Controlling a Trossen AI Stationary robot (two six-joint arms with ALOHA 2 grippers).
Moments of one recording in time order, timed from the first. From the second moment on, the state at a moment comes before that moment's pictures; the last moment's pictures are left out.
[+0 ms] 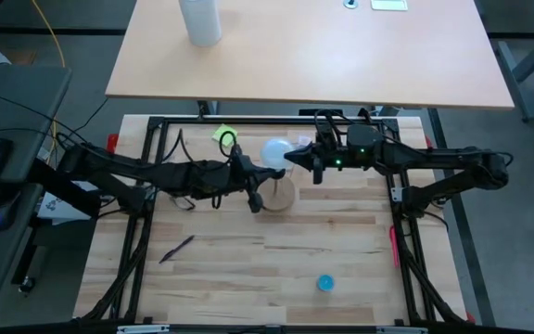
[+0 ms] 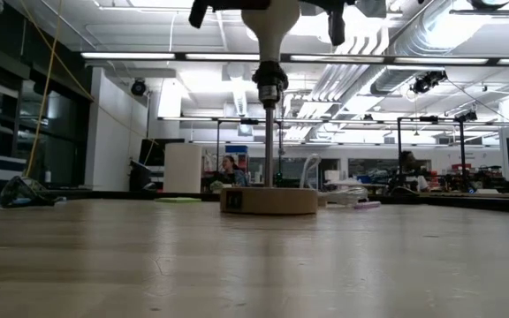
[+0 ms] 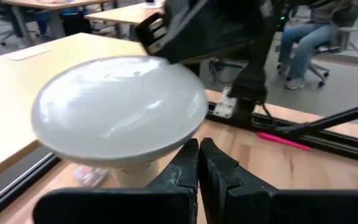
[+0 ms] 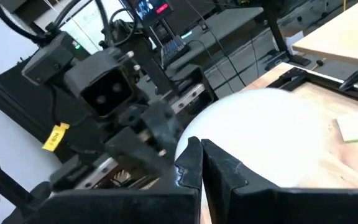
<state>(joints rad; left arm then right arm) -0.13 1.41 1.11 0.05 -0.50 -0.17 -0.13 1.23 0.99 0.13 -0.07 0.56</state>
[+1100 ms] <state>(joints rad) -0.15 1.24 1.11 0.02 -0.39 -0.18 -0.18 1.14 0.99 -0.01 0.20 0.58</state>
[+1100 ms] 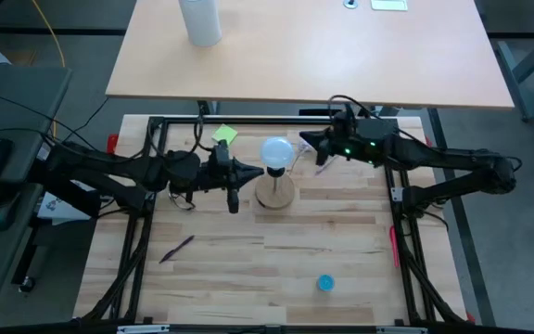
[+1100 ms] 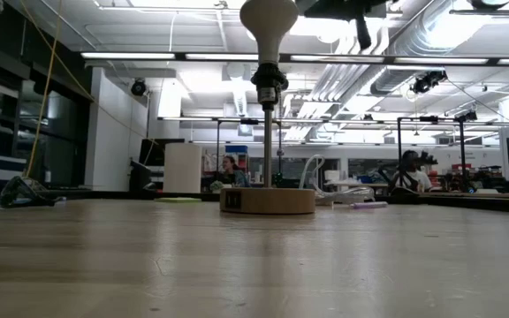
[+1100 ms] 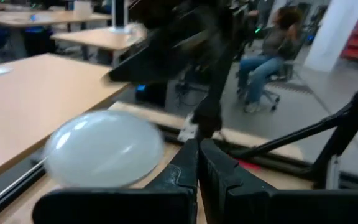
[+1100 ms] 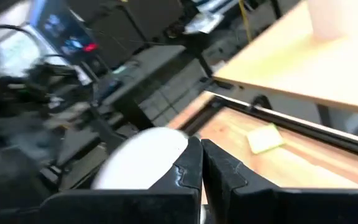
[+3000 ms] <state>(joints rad) 0.04 1.33 1.11 0.02 -0.43 -0.10 -0.21 1.25 0.99 0.13 -0.06 0.67</state>
